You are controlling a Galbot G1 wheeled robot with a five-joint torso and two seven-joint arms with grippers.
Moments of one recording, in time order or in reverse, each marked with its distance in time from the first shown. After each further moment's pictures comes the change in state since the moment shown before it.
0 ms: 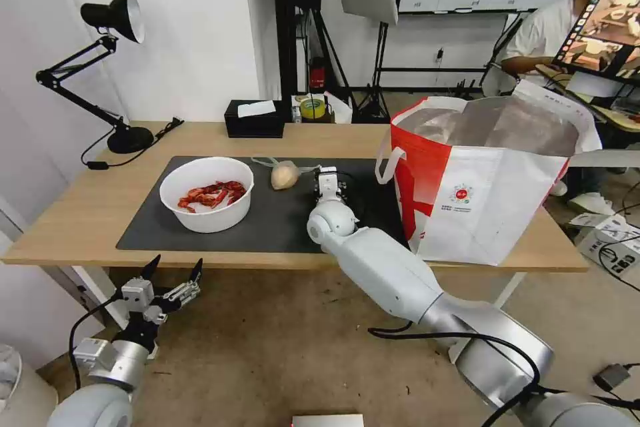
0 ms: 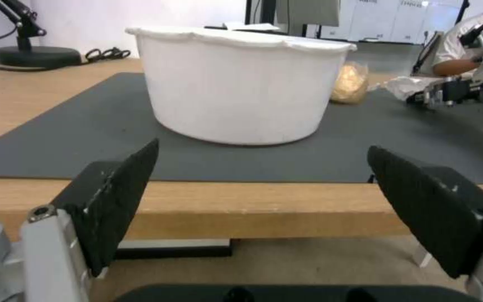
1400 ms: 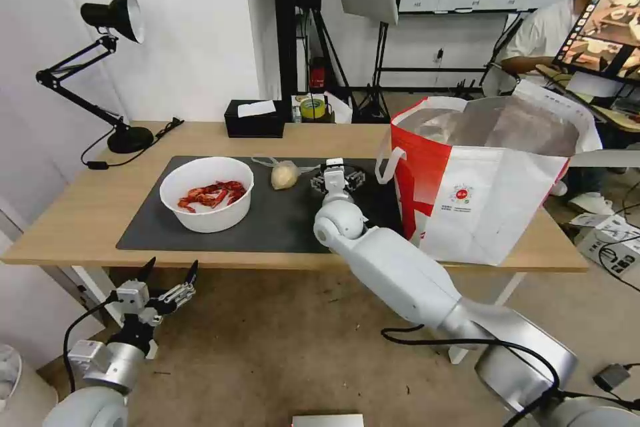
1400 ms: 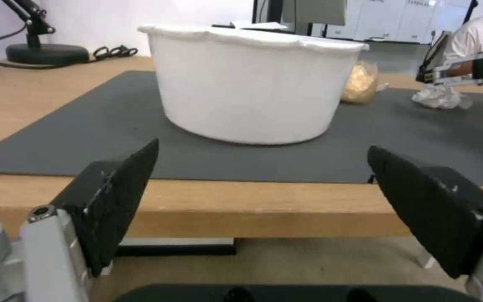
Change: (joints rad) left arm 0.001 0.001 -0.013 0.004 -0.015 0.007 -0.002; right arm 0.017 -0.030 -0.021 0.054 -0.046 -0.020 0.059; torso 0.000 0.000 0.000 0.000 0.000
